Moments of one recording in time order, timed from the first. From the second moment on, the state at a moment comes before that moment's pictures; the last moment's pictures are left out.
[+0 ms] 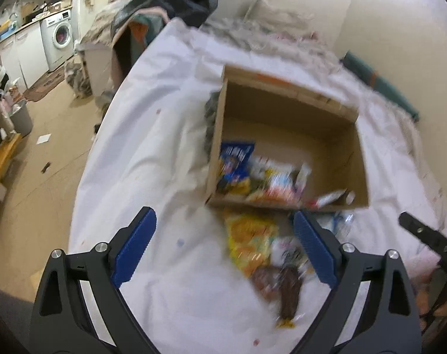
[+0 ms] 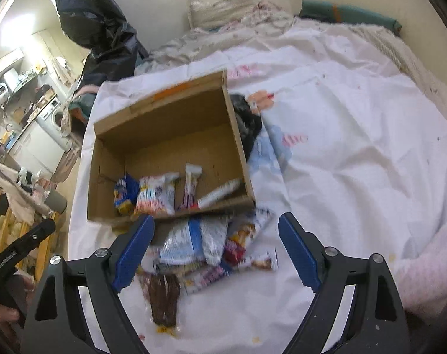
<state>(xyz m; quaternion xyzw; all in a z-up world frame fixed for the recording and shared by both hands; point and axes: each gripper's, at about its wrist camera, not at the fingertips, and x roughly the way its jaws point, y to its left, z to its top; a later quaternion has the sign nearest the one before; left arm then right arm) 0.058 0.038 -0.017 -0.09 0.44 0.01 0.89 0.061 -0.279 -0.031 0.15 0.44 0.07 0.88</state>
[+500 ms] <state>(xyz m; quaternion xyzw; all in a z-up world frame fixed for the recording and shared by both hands) 0.054 -0.051 -0.114 -0.04 0.61 -0.04 0.79 0.073 -0.271 -0.072 0.15 0.52 0.06 0.84</state>
